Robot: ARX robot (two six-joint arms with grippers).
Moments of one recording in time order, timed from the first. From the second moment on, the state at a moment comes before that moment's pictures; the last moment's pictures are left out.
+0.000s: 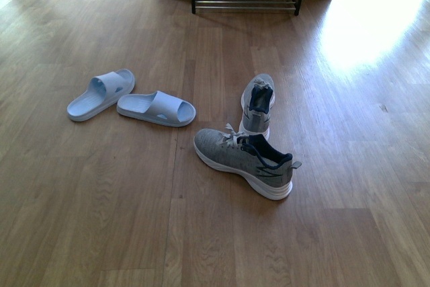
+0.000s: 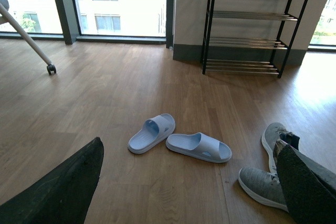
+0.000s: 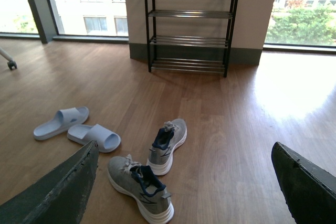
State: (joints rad) left arm 0.00 0.00 0.01 -0.01 0.00 -0.01; right arm 0.00 0.00 0.03 0.00 0.00 -0.01
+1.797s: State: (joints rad) left arm 0.00 0.00 0.01 0.00 0.00 -0.01; right arm 0.00 0.00 0.03 0.00 0.00 -0.01
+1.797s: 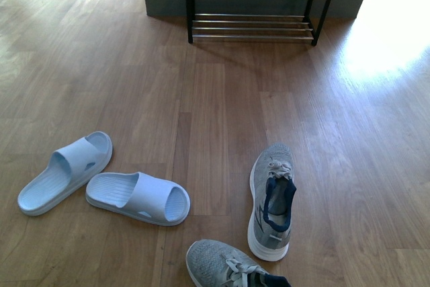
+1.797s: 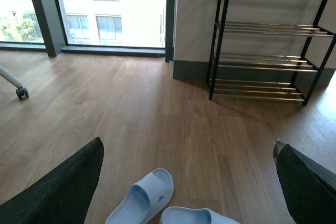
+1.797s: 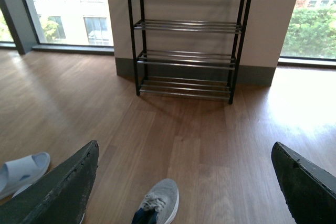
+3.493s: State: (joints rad) left arm 0.00 0.00 0.01 0.00 0.00 -0.01; right arm -0.10 2.64 1.29 0.15 -0.26 0.13
